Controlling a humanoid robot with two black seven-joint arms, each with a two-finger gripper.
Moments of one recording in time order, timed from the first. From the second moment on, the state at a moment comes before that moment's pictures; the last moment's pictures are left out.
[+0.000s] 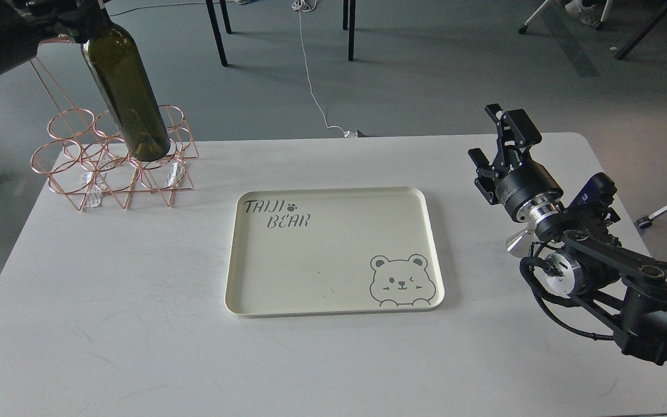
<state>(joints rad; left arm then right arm) -0.93 0.79 -0.89 -0.97 1.94 -0.16 -0.49 0.67 -0.47 0.44 1.11 -0.30 -0.17 0.49</state>
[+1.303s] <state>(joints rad) -0.89 0.71 -0.84 -0.86 1.91 -0.07 -0.49 0.66 -0.47 0.44 1.11 -0.32 -0.17 0.49</state>
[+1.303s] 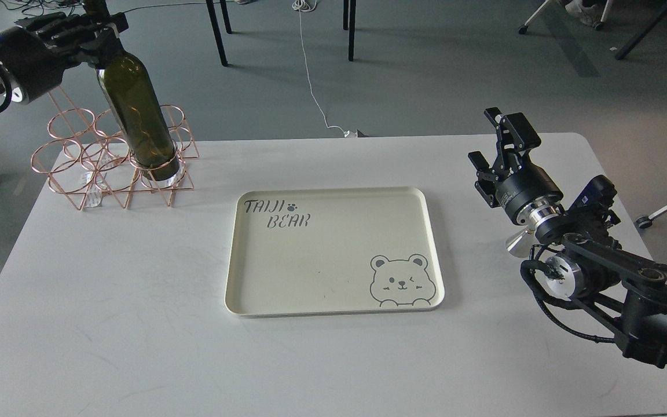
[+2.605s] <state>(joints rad) -0.81 0.68 -0.84 -0.85 1.90 -0.05 -0.49 0.63 -0.46 0.44 1.11 -0.32 -0.17 0.49</state>
